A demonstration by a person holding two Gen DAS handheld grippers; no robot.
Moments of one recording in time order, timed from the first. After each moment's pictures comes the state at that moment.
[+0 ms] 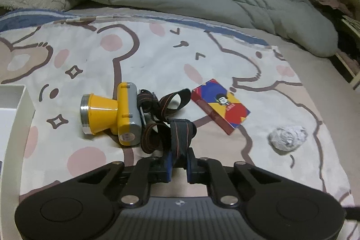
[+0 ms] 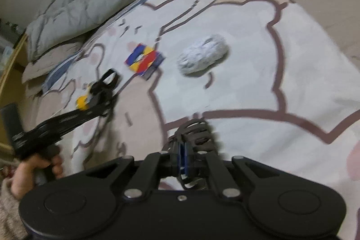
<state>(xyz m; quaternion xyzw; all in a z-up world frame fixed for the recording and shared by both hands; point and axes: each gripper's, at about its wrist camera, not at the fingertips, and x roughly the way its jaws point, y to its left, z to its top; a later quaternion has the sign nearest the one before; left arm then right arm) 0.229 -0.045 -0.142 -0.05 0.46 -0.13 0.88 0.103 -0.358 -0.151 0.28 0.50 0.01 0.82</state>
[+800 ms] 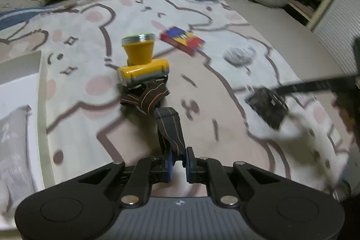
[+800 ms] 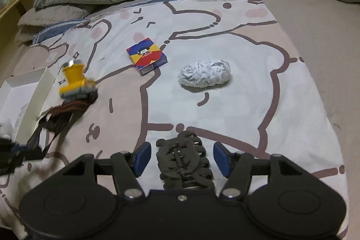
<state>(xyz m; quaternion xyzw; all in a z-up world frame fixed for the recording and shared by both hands) 0.100 0.007 -0.123 0.02 0.49 -0.25 0.83 0.105 -0.327 -0.136 0.08 0.49 0.03 0.87</state>
